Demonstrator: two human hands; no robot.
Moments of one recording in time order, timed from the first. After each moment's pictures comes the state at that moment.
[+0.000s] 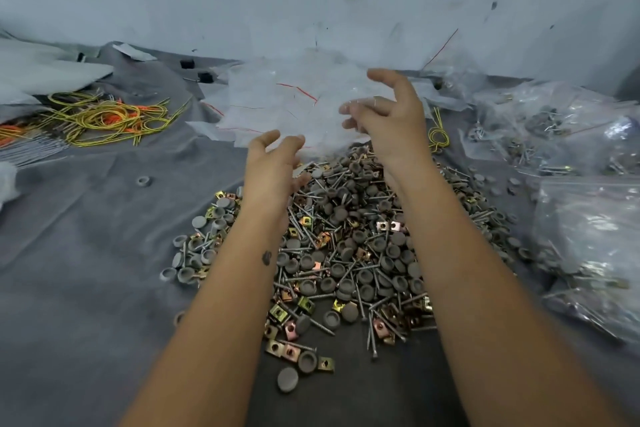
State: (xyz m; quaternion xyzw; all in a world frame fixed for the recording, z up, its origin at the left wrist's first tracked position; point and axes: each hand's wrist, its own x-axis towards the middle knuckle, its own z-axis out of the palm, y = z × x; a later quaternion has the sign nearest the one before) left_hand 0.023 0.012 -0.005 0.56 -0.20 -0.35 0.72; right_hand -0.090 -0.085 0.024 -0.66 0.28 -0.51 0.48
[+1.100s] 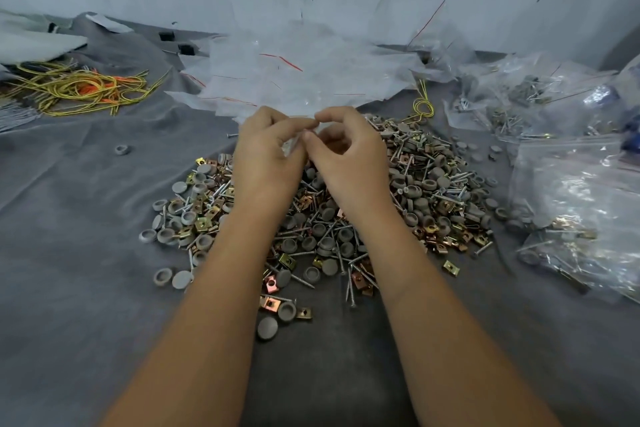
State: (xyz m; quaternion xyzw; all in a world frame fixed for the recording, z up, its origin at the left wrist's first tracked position) left_hand 0.003 0.027 -0.041 0.64 -0.51 0.05 0.57; right_hand -0.100 -0.008 -0.026 -0.71 0.32 -0.50 0.38
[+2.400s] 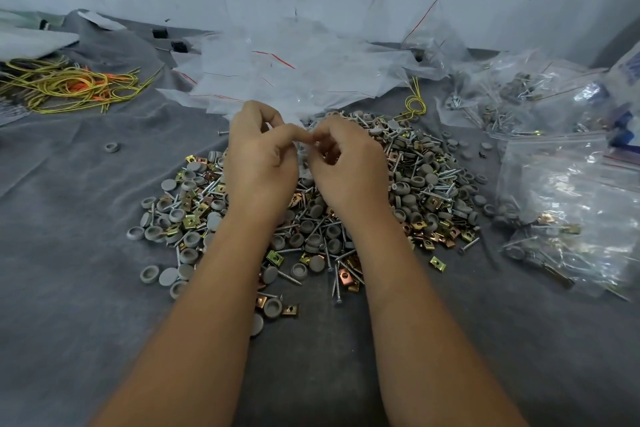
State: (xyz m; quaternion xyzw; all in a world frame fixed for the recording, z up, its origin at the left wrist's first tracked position) left_hand -0.008 0.035 -0.041 0.62 -0.55 0.16 0.54; right_hand -0.114 -0.019 -0.042 -0.79 0.32 -0.49 0.17
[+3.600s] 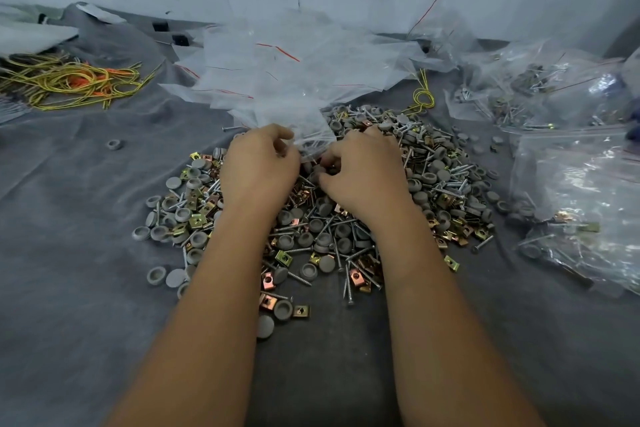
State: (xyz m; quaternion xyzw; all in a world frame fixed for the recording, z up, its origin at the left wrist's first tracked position) left_hand 0.009 0.028 -0.046 0.78 -0.45 0.00 0.42; right_hand -0.120 -0.026 -0.032 -0.88 0.42 -0.21 0.02
